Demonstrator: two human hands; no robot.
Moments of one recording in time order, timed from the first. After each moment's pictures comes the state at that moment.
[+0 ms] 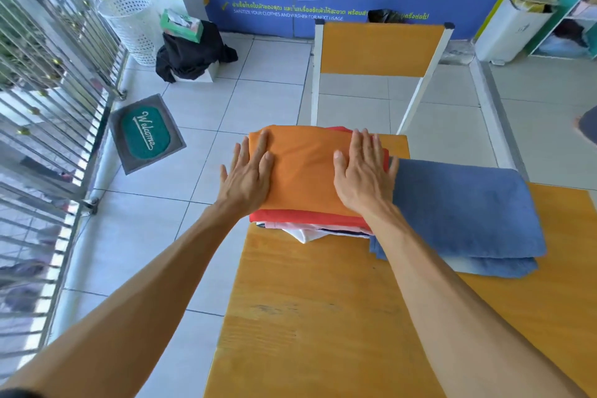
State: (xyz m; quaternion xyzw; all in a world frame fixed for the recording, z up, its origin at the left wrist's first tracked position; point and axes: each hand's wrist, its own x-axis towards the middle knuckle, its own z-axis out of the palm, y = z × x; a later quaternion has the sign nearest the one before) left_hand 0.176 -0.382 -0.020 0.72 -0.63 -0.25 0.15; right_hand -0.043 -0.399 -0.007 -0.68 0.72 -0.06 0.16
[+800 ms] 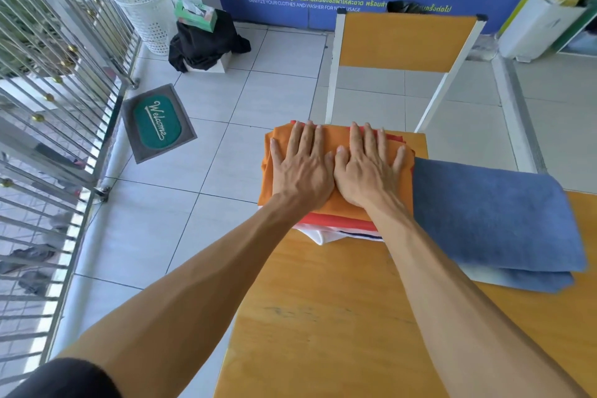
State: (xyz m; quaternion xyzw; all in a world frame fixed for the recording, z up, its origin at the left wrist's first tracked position) left_hand 0.109 -0.399 -0.021 0.70 -0.71 -0.09 0.08; right_hand -0.012 -0.413 -0.019 -0.69 0.71 -0.05 0.13
